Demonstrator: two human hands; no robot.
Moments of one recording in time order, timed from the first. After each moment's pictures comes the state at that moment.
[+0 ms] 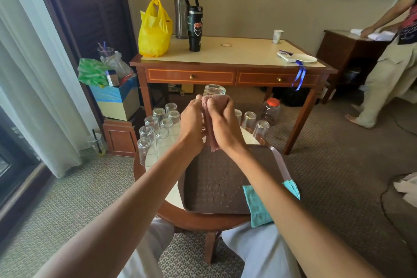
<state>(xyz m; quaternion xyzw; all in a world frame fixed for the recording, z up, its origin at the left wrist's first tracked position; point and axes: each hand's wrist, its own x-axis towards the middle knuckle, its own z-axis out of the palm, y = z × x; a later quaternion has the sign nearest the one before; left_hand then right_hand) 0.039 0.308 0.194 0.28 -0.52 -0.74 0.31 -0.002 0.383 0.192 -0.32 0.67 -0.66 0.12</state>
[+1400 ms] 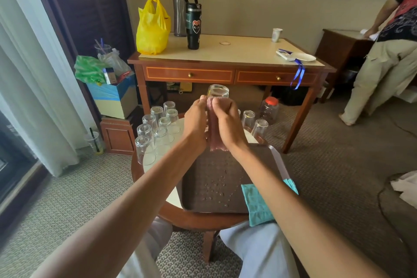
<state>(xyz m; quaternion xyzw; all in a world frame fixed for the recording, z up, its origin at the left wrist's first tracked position) 0.032 0.322 0.196 0.31 -0.49 -0.76 0.29 -0.017 0.385 0.183 -0.24 0.66 -0.69 0.19</state>
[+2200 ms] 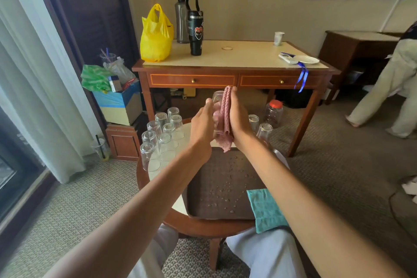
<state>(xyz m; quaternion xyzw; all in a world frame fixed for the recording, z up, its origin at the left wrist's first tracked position) 0.034 0.323 0.199 0.30 -0.54 -0.74 0.25 -0.043 0.373 0.200 -0.20 0.63 -0.72 0.21</state>
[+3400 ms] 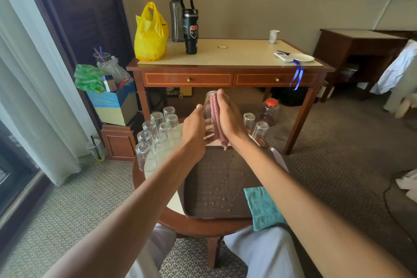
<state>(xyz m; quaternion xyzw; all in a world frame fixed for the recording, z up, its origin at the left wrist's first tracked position) 0.033 0.318 0.192 0.32 -0.53 -0.74 0.26 -0.035 0.376 0.199 -0.24 0.70 -0.65 0.18</state>
